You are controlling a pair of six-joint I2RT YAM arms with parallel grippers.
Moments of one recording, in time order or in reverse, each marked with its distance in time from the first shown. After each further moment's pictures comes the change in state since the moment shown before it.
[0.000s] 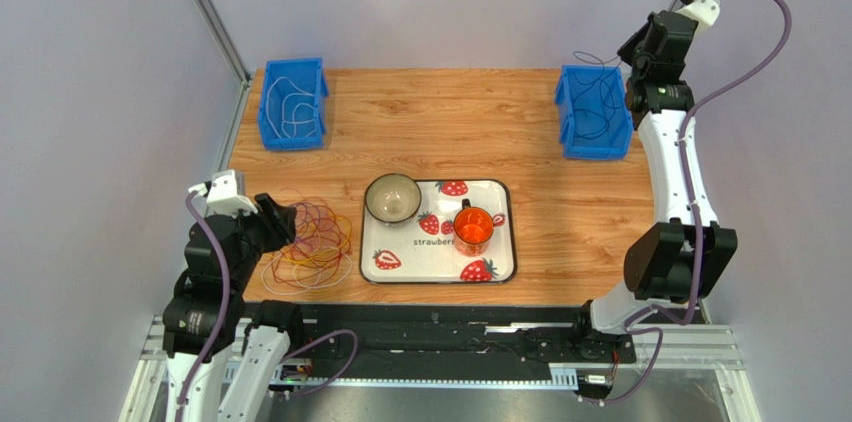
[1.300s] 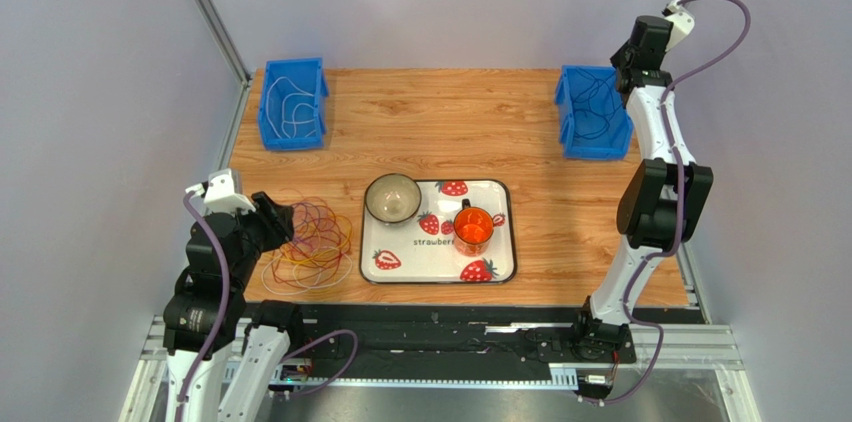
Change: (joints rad) left arm 0.000 0.011 0.000 -0.005 -0.042 -0.034; right arm -0.065 0.365 0.163 -0.004 0.030 0.052
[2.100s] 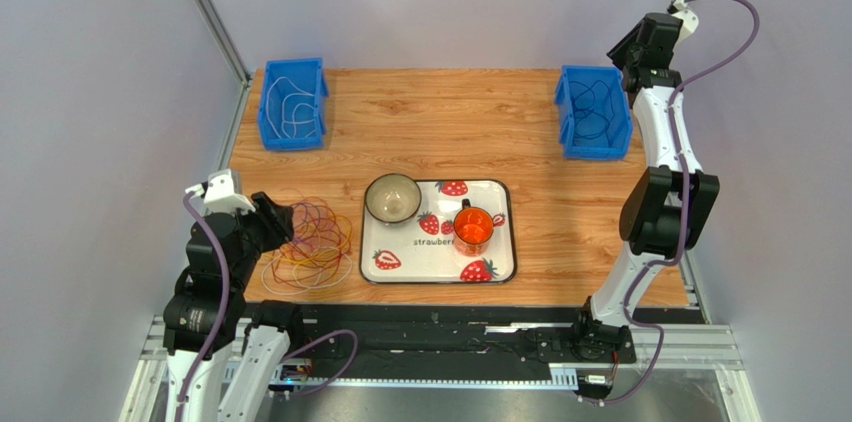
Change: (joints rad) left arm 0.000 0.000 0.000 -0.004 -0.004 -0.003; right arm -0.014 -0.037 0.013 -0.053 -0.130 0.052
